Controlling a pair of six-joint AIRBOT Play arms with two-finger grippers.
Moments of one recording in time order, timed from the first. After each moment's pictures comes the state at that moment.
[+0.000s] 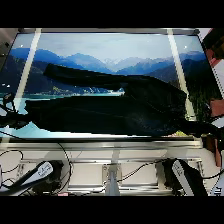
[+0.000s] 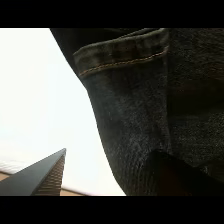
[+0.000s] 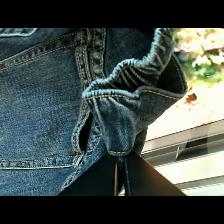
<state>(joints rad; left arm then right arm) 0.57 -1.13 0.71 1.45 -0.91 -1.28 -0.55 -0.81 0.50 -1.23 1.16 1.40</state>
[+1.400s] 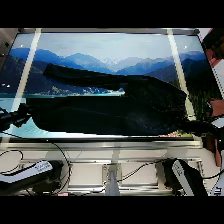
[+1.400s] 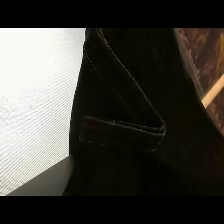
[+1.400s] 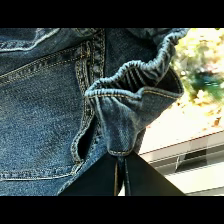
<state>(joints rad) 0.78 -1.31 0.71 0.79 -0.75 -1.18 -0.55 -0.81 0.50 -1.23 1.11 1.40</state>
